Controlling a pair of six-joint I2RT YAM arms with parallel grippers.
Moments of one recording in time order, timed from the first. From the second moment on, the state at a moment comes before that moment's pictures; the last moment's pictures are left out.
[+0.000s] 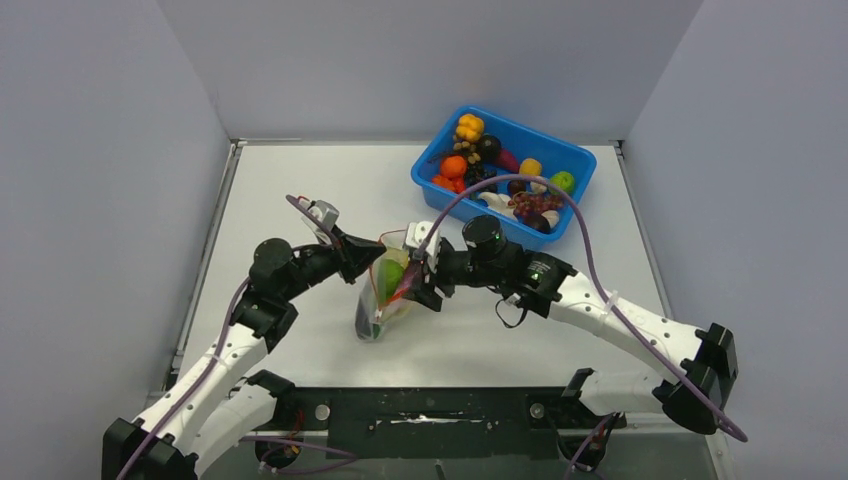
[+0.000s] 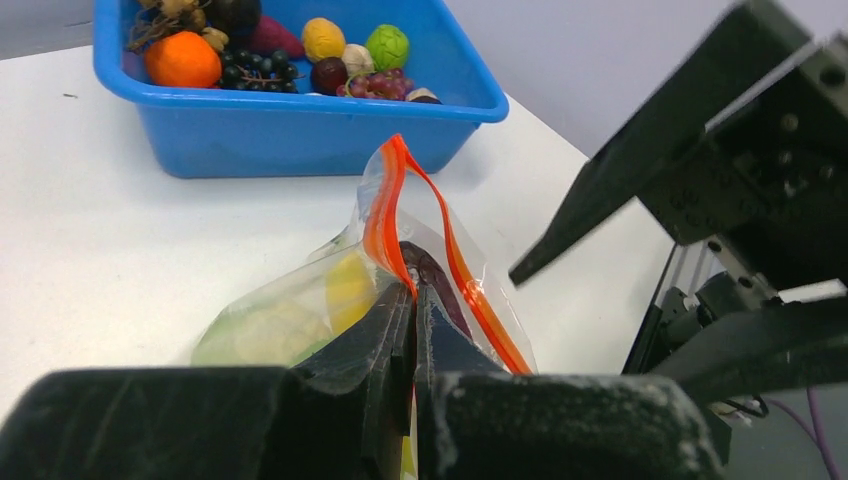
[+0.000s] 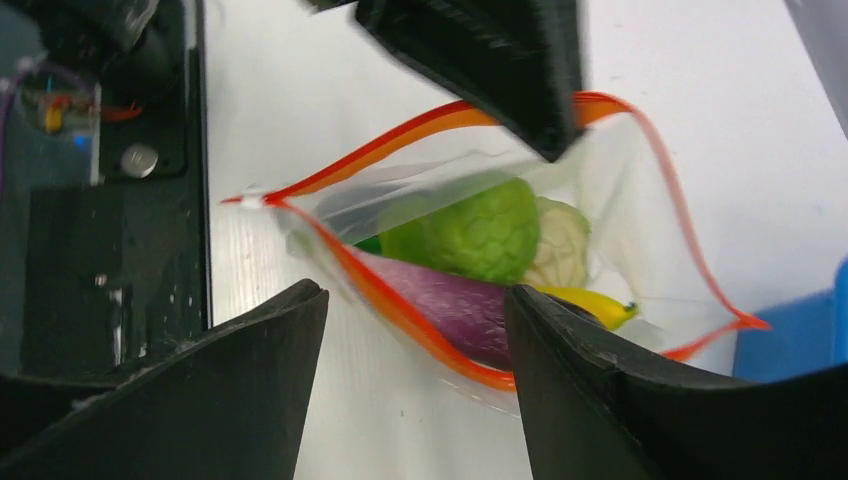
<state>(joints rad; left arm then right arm) -0.43 0.83 0.56 0.26 0.48 -0.39 0.91 1.23 1.09 -0.28 -0.35 -0.26</state>
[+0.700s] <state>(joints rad) -0.43 0.92 0.56 0.39 0.57 -0.45 1.00 1.32 0.98 -0.22 -0.49 -0.59</state>
